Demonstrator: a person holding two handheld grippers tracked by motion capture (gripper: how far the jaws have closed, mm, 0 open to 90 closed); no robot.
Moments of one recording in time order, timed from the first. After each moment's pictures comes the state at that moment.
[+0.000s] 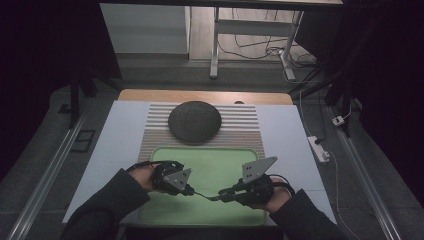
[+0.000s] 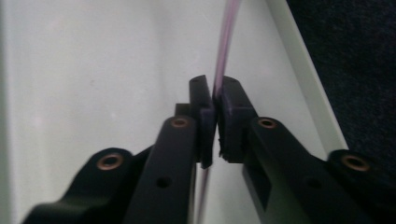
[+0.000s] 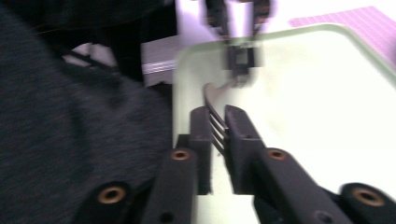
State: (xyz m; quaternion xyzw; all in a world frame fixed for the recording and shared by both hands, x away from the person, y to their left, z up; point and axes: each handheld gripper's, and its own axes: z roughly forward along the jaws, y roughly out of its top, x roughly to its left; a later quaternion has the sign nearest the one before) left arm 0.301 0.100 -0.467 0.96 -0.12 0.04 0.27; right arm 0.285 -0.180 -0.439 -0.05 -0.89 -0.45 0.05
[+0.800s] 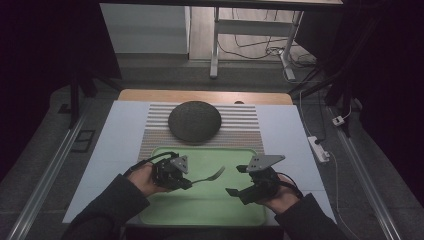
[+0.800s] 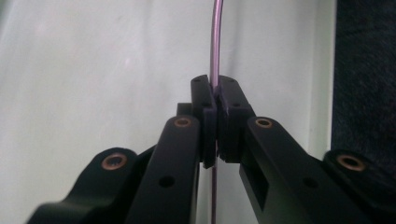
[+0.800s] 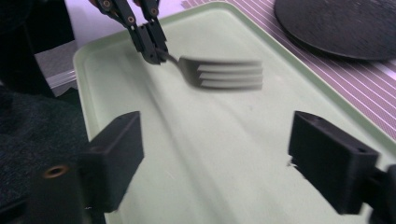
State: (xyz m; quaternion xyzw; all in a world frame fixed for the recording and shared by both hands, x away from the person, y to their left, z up) left arm 0.312 0.110 -0.469 0.96 0.14 -0.01 0.26; right arm 0.290 -0.192 -0.439 -0.19 -0.88 -0.42 -0.07
